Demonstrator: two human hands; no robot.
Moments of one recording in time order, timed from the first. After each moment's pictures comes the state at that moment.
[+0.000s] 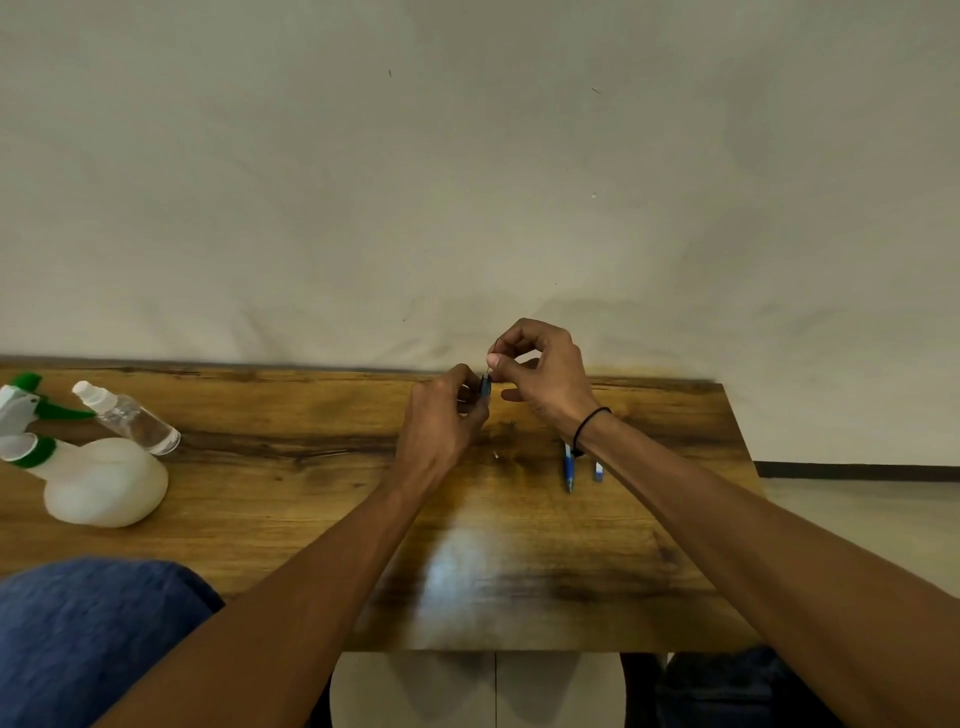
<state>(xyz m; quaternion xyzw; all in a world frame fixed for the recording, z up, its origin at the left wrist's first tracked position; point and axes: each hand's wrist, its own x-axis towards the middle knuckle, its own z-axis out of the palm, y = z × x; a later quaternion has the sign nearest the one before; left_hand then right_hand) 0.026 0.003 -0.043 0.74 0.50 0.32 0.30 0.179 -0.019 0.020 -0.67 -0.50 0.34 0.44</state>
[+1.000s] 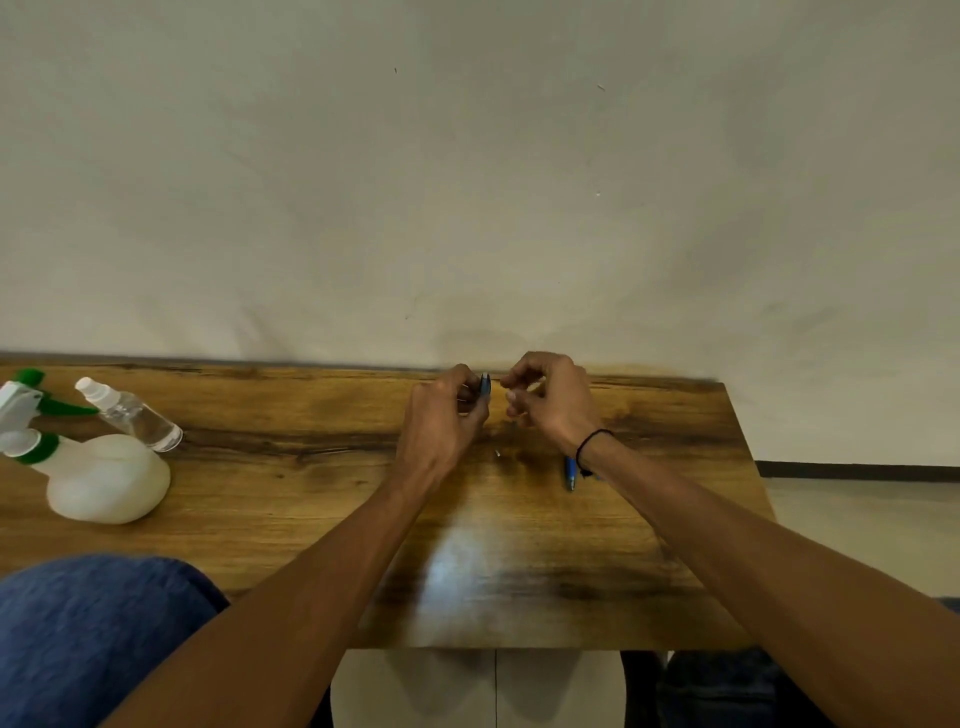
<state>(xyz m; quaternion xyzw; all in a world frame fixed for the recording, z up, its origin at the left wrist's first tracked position) 0.024 0.003 -0.050 0.74 0.50 0.33 0.29 0.189 -0.029 -0.016 -0.71 -0.52 0.30 0.36</state>
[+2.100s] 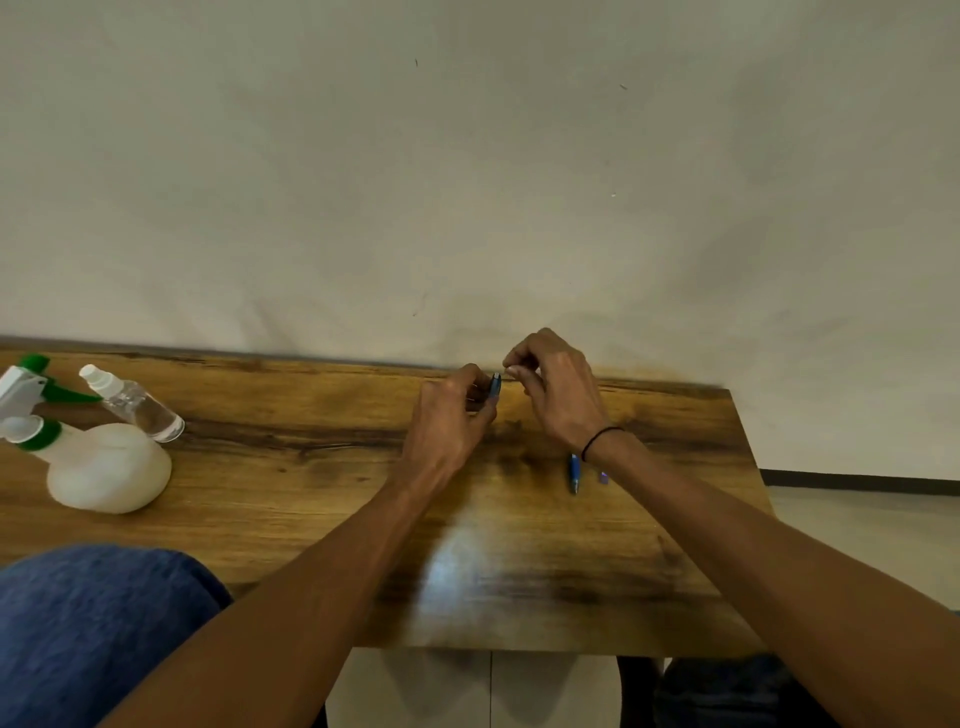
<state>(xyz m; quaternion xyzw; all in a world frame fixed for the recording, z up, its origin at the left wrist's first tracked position) 0.025 0.005 -0.057 0.75 0.49 0.34 0.30 0.192 -0.020 -0.007 -0.65 -0.68 0.13 0.30</state>
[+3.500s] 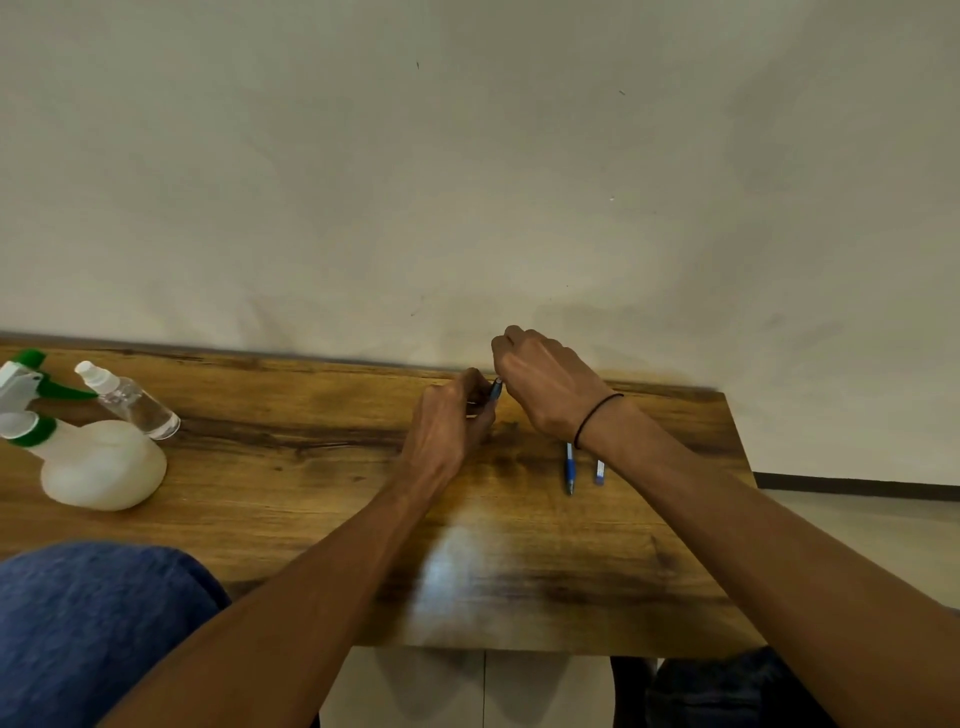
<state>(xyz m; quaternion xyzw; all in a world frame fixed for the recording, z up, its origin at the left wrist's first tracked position) 0.028 -0.002 -0.050 0.76 0.48 0.34 0.29 0.174 -0.016 0.044 -0.60 -0.80 -0.01 -0.03</state>
